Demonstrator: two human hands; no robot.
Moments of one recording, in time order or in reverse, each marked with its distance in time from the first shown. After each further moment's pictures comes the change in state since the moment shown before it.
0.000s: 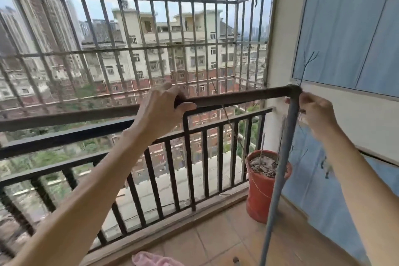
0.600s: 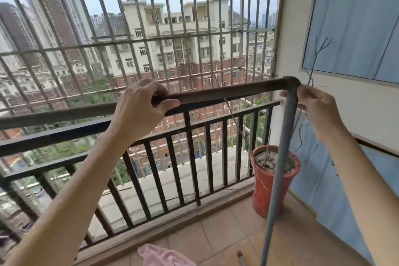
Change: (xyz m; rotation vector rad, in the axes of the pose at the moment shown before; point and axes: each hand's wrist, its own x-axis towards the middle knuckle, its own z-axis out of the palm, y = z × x) left_hand 0.006 0.000 0.010 0.013 0.037 -0.075; right_hand 0.024 0.017 -0.002 -0.025 -0.140 -0.146
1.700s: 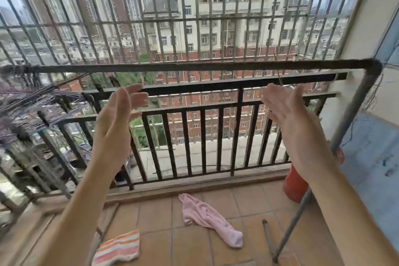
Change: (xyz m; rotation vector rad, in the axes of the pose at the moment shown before) left_hand -0.260 -0.035 -0.230 -0.702 0.294 -0.465; right_hand -0.284 -0.177 0.158 0.295 -0.485 -0.033
